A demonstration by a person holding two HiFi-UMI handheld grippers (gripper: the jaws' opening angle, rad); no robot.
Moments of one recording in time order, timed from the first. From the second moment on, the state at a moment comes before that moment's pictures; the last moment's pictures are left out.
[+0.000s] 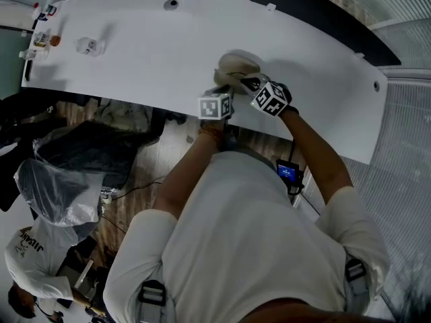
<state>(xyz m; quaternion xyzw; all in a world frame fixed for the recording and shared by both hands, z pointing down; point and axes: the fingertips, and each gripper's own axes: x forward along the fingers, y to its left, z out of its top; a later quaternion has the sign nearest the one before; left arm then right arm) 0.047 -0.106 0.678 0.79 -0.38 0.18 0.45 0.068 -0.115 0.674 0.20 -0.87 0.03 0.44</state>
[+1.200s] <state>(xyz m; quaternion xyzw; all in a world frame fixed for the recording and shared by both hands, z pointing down) 0.222 -0.020 0.682 0.85 -0.20 0.27 0.40 0.263 -0.017 0.684 0.39 -0.80 0.13 0.44</state>
